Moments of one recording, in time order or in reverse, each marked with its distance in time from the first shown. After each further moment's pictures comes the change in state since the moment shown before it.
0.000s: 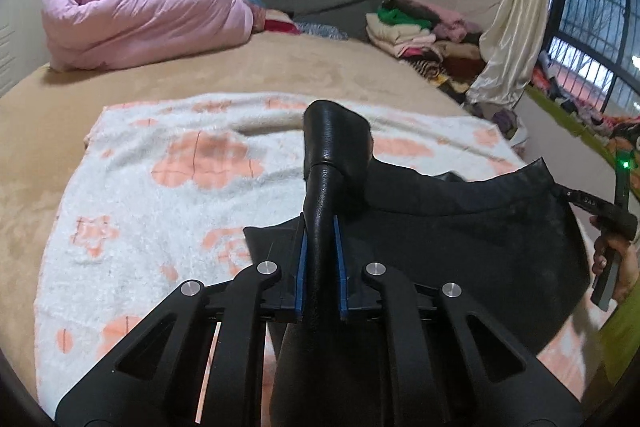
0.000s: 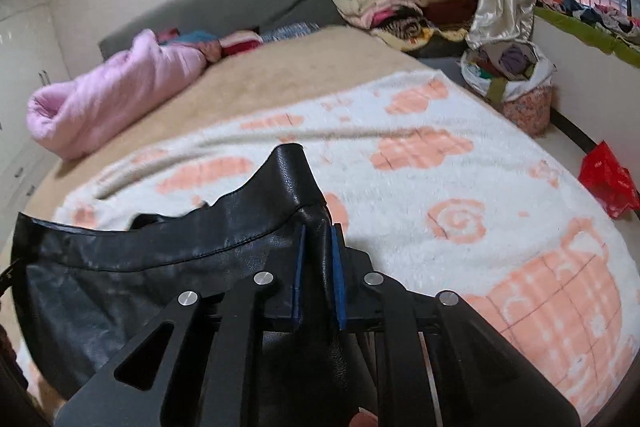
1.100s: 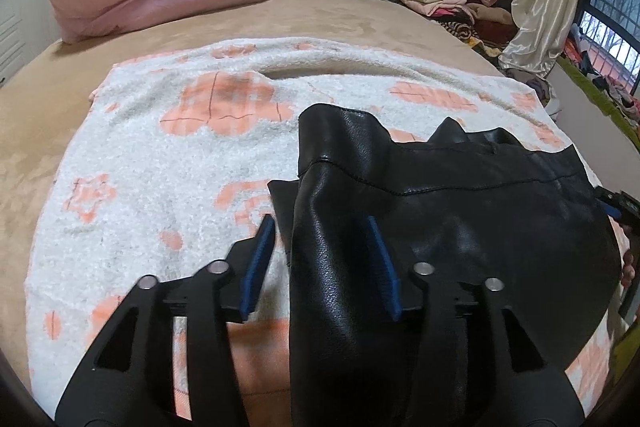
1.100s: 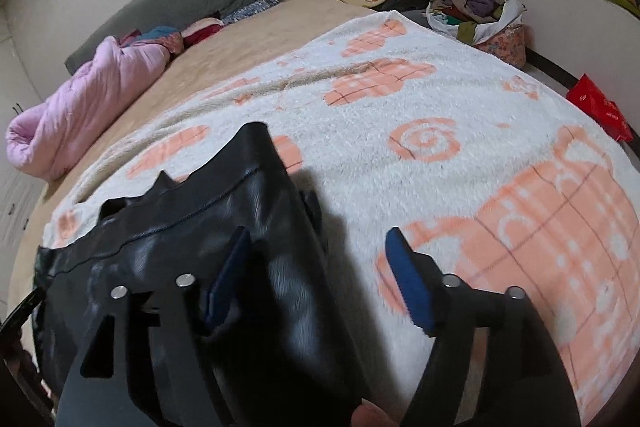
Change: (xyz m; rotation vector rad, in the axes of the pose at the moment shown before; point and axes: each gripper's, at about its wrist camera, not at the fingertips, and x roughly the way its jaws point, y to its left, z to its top) left arm 0.036 0.014 -0.021 -0.010 0.140 0.098; right arm 0.006 -0.034 -0.046 0.163 0.088 -0.021
